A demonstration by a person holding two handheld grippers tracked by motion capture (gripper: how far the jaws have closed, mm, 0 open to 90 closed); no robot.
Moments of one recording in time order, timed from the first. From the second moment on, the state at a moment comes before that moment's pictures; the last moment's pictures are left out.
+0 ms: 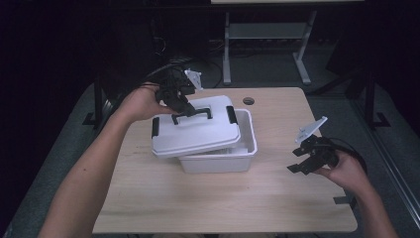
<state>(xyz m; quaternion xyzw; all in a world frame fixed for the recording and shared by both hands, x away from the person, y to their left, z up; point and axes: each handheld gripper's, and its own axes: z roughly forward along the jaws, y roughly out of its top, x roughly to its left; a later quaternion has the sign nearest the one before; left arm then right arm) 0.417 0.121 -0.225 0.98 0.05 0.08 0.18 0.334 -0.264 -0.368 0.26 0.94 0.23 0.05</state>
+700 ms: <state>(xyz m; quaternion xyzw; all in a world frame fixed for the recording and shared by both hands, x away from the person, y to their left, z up) 0.428 0.099 -0.240 0.98 0.04 0.06 0.19 0.334 -0.266 -0.369 0.26 0.94 0.23 0.05</state>
